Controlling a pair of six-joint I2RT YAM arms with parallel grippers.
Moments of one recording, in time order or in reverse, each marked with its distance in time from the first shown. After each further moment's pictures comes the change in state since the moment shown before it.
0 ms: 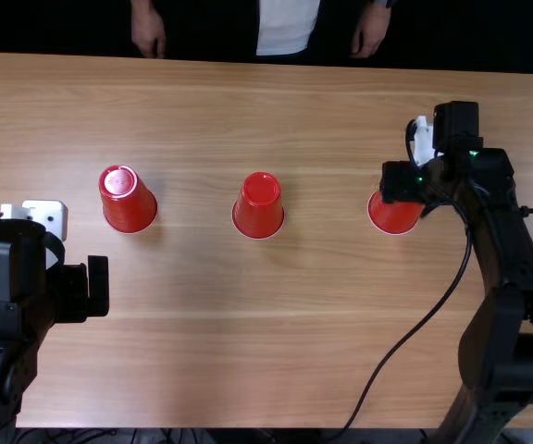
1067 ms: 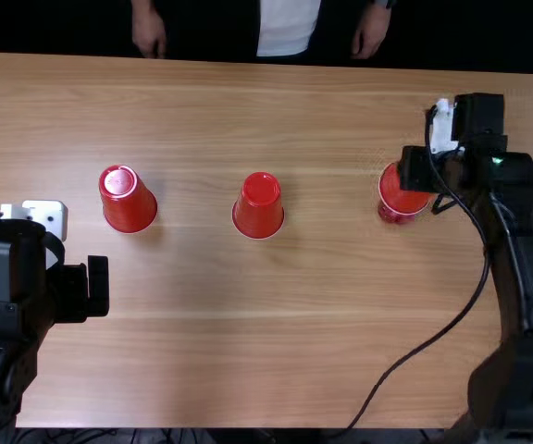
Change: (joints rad) left arm 0.000 0.000 0.000 0.000 0.001 0.000; right arm 0.005 -0.177 -0.002 0.004 -0.001 0.052
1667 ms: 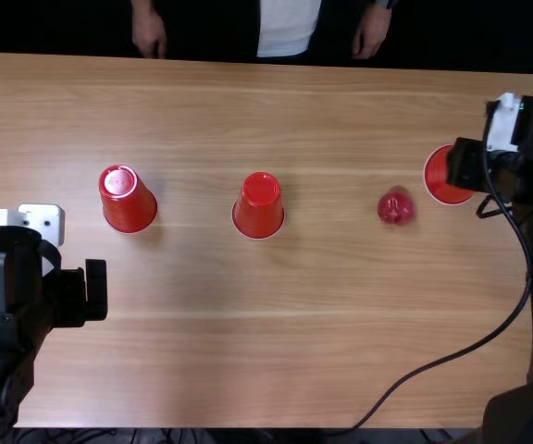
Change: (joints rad) left arm -0.001 -0.024 0.000 0.000 -0.001 0.000; right arm -0.133 -0.126 0.000 -0.007 0.001 0.000
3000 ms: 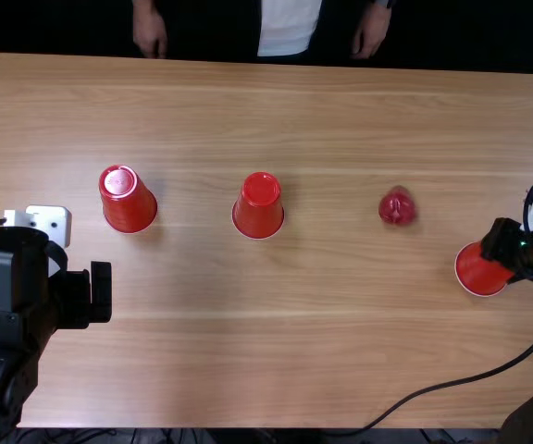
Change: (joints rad) left arm -0.020 0.000 -0.013 0.000 0.001 -0.001; right arm -0.255 -0.068 -0.385 0.015 0.005 0.000
